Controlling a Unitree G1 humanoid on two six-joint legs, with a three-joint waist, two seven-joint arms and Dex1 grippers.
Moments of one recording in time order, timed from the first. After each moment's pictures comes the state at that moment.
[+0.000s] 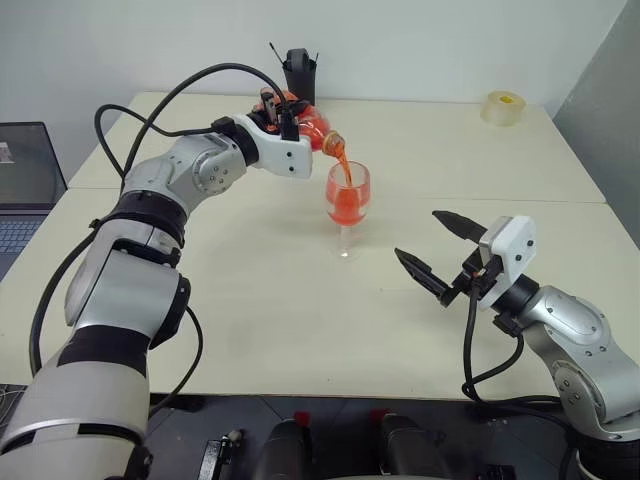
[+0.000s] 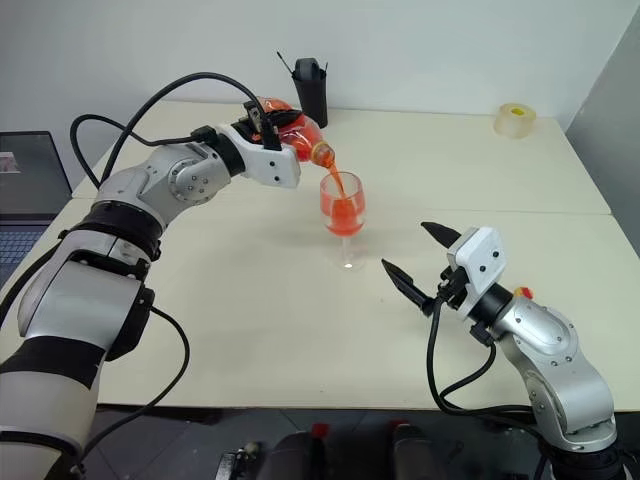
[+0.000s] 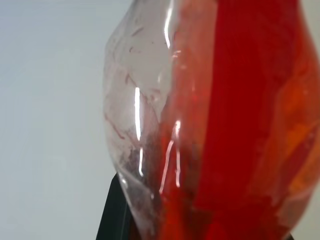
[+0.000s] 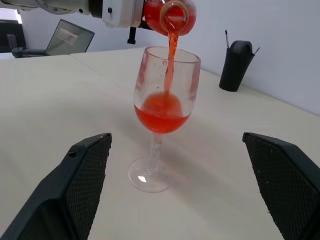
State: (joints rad) left arm -1.34 0.60 -0.45 1.16 0.74 -0.78 -0.05; right arm -0.13 -0.51 -0.06 -0.65 0.41 0.49 0.51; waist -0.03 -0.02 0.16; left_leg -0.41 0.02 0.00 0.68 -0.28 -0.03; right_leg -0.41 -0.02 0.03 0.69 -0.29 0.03
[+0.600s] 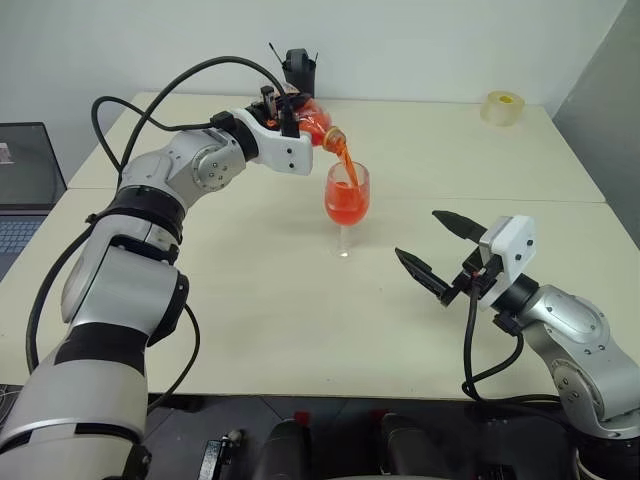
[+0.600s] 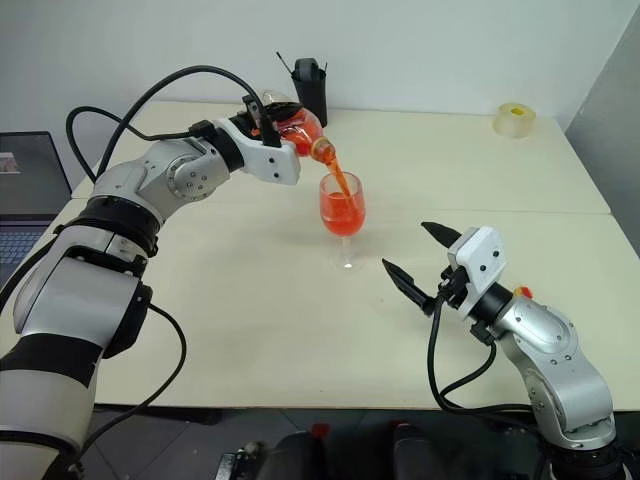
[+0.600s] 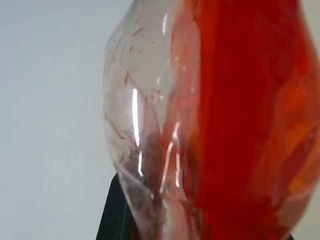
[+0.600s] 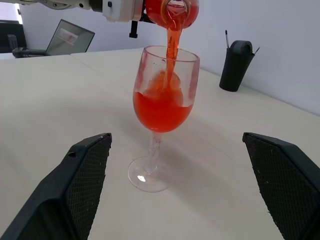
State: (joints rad) left arm -1.36 0.61 -0.47 1.16 0.75 -0.78 -0.01; right arm -0.14 -0.51 -0.06 -0.64 0.41 0.47 0.52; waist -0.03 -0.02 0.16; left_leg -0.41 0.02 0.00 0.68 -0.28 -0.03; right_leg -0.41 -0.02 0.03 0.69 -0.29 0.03
